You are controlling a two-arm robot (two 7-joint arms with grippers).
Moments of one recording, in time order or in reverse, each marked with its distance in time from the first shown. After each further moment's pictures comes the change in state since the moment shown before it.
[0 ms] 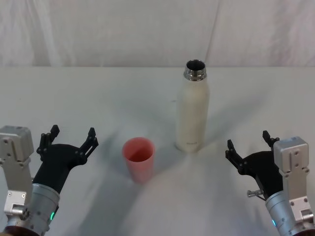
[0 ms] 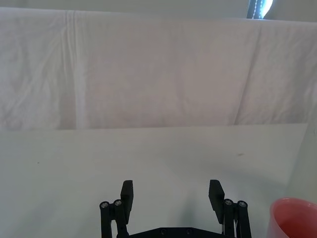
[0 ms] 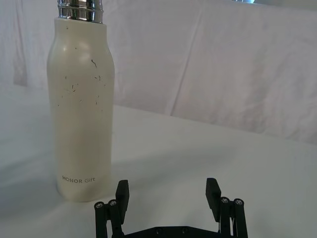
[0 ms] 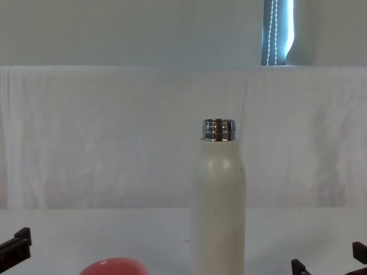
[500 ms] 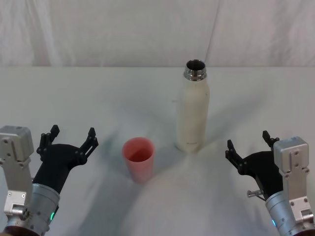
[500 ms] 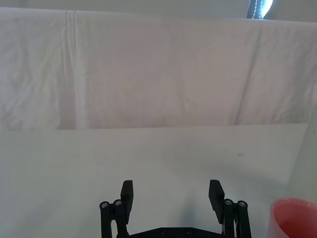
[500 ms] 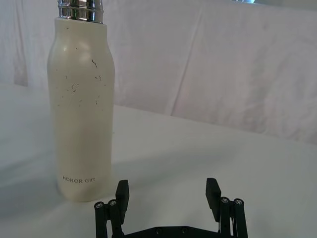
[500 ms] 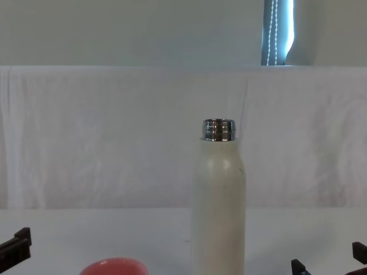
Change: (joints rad) left arm 0.000 0.000 0.000 0.000 0.000 0.000 0.000; right arm 0.000 0.001 0.000 0.000 0.001 0.000 0.000
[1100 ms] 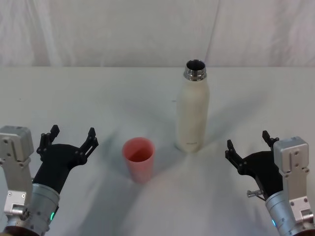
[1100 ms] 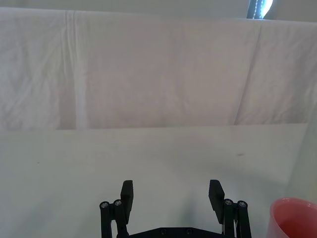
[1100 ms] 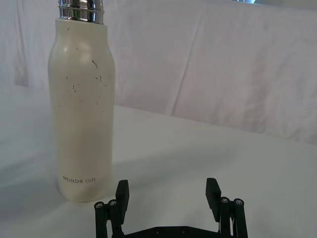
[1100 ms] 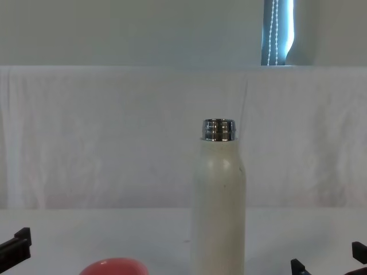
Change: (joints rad) left arm 0.000 0.000 0.000 0.000 0.000 0.000 0.000; right arm 0.000 0.001 -0.001 -0.001 0.001 0.001 0.001
